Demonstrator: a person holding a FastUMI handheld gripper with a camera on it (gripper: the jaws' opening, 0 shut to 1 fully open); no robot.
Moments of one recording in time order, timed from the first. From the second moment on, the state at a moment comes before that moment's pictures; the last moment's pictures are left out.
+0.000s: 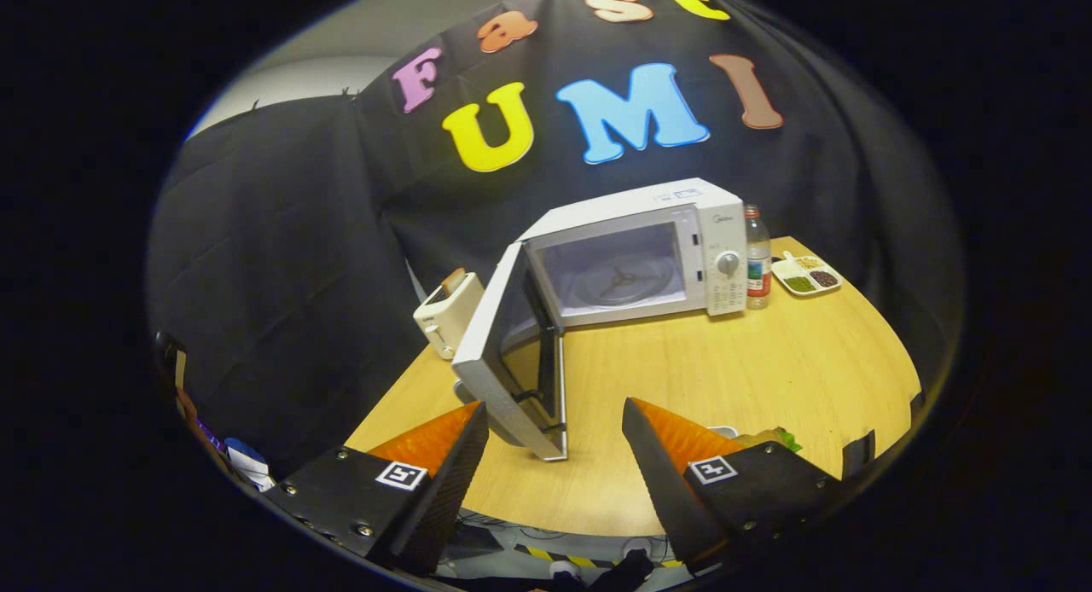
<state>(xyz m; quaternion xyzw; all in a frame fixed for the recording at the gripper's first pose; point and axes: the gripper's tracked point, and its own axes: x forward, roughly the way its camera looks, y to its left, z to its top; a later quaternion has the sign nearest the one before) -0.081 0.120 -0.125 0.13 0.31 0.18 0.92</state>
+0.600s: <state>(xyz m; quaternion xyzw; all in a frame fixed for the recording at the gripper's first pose) -0.078 -0.003 -0.192 0.18 0.42 0.10 0.88</state>
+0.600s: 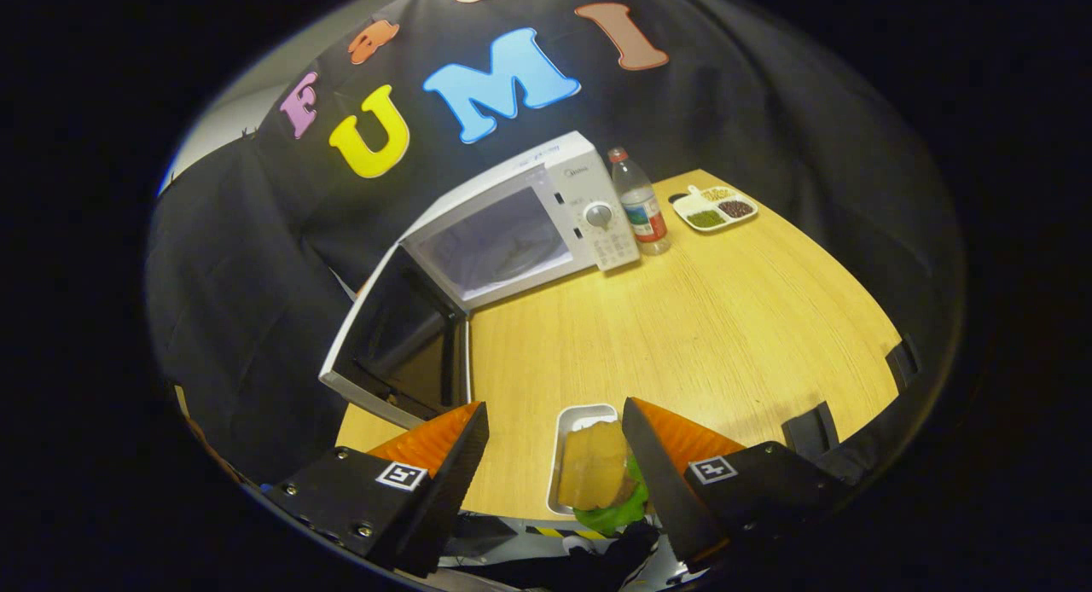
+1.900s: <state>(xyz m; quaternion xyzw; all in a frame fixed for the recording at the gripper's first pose) -0.098 -0.032 -0.267 0.30 0.54 0.07 0.78</state>
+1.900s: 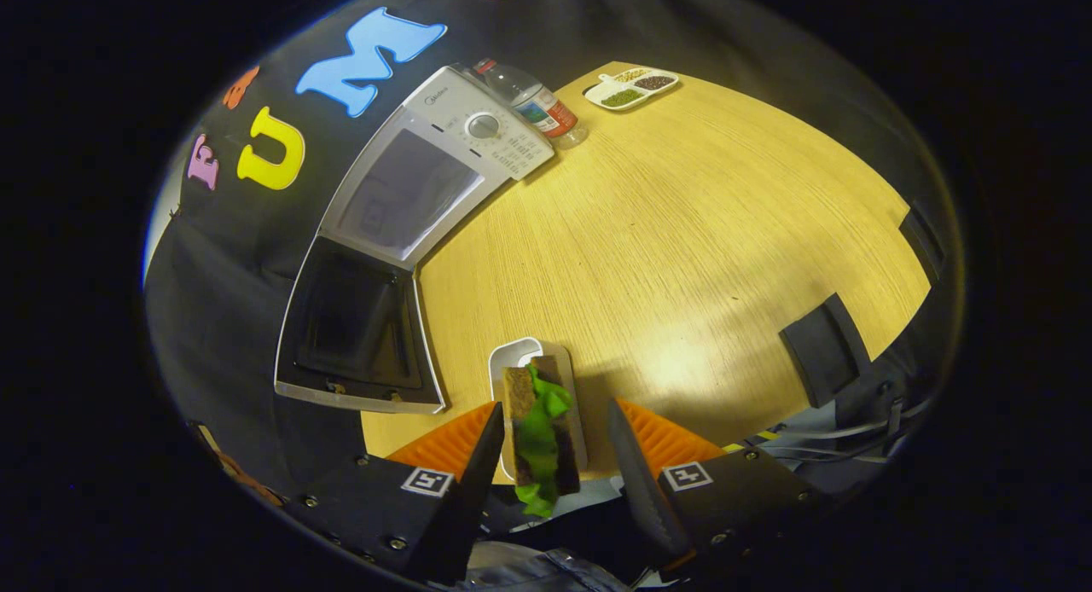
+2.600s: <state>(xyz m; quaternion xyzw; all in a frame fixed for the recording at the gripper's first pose) -0.063 -0.011 -0.222 0.37 0.51 0.11 0.77</state>
